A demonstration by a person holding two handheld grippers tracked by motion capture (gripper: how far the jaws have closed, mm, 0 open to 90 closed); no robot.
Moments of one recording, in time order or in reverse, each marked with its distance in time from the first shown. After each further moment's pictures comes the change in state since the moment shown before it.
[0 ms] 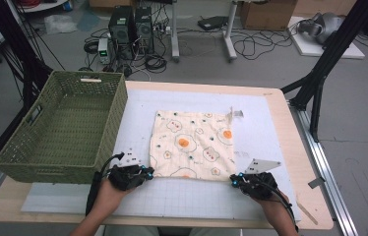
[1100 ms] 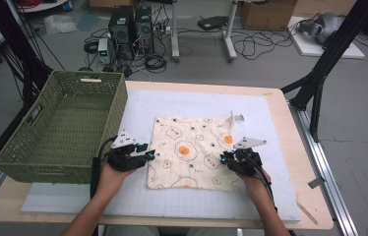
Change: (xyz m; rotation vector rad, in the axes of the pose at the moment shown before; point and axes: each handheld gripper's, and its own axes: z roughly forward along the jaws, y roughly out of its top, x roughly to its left) left arm 0.035 0.036 0.005 -0.162 0.089 -0.087; right arm -0.030 0.043 0.046 -0.053 -0.107 0.109
